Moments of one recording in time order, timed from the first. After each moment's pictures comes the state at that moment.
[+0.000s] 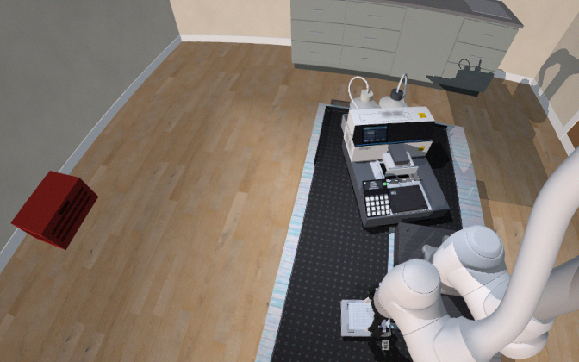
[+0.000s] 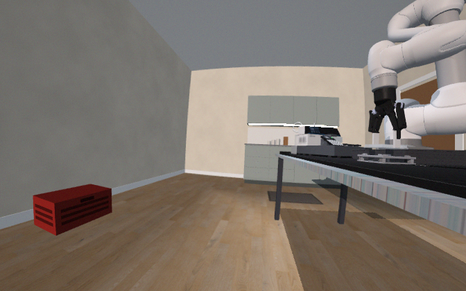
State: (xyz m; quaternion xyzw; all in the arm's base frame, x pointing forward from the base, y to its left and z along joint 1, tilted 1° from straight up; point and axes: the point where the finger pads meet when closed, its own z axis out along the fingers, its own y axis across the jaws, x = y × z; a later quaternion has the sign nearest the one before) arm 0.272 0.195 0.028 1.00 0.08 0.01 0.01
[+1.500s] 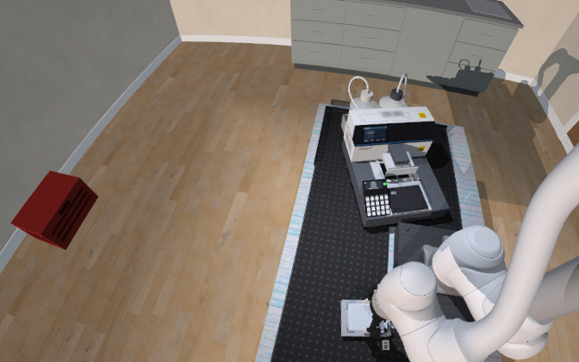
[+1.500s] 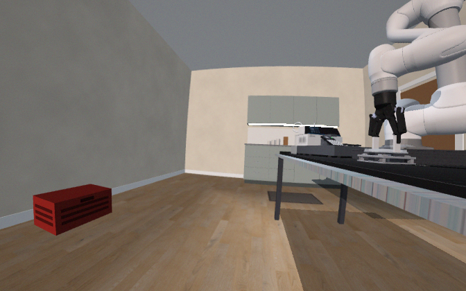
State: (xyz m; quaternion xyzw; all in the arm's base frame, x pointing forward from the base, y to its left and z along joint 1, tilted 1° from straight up) arm 0.272 0.194 0.010 1.00 0.08 0.01 0.01
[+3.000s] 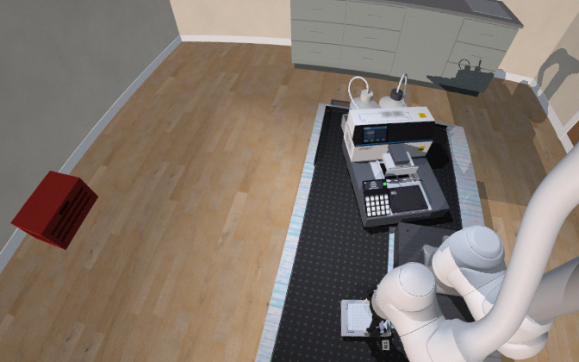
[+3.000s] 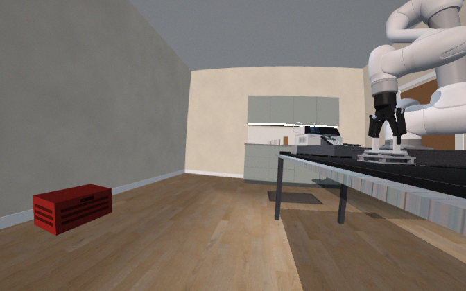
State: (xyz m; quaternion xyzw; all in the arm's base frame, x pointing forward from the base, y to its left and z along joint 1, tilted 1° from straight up) arm 0.272 0.194 0.007 1.00 0.08 0.01 0.01
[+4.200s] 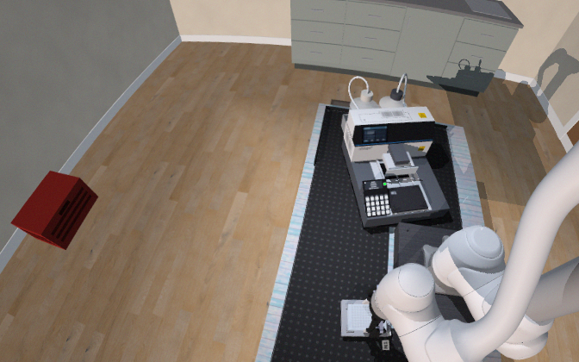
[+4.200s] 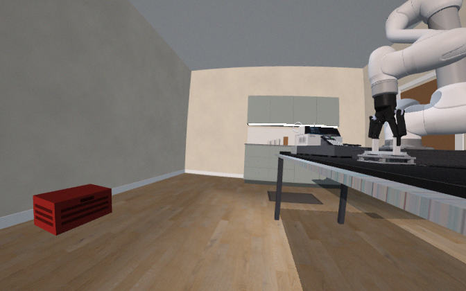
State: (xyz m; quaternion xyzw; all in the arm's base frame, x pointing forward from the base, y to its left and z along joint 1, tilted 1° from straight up) arm 0.272 0.194 0.001 1.00 0.08 0.01 0.01
